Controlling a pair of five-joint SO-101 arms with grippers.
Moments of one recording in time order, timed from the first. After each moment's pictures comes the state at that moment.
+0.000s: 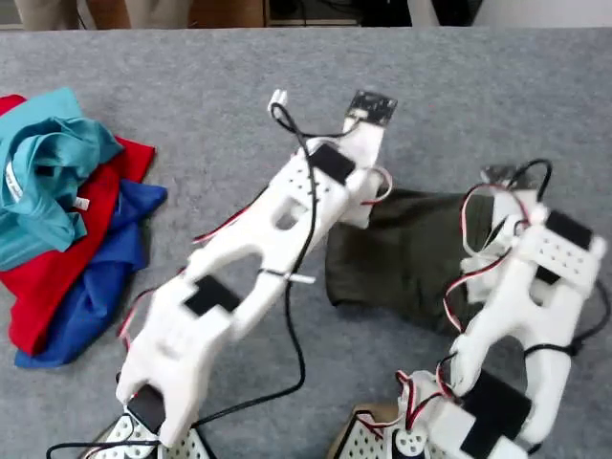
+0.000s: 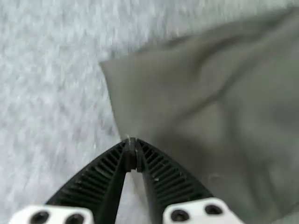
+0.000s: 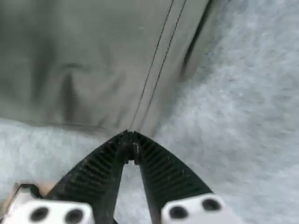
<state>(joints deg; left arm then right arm) 35.1 35.3 -33.1 71.0 6.5 30.4 -14.8 37.9 75.2 29.0</state>
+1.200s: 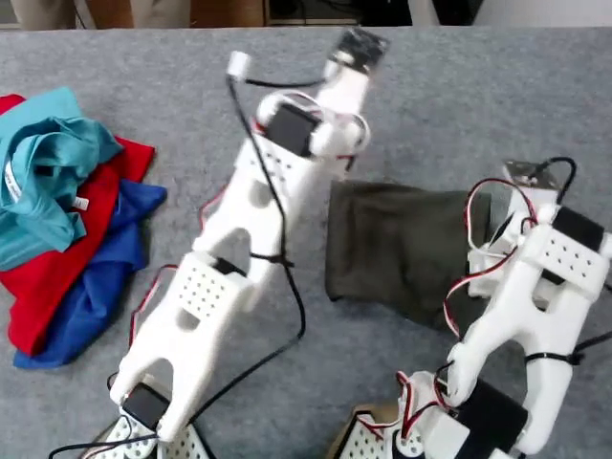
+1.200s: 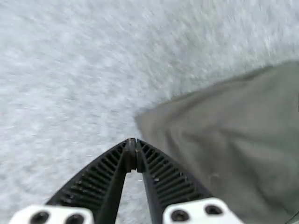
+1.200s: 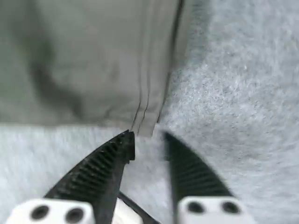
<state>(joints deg) 27.8 52.9 -90.0 100.3 -6.8 30.1 -18.2 33.1 82.4 14.5</state>
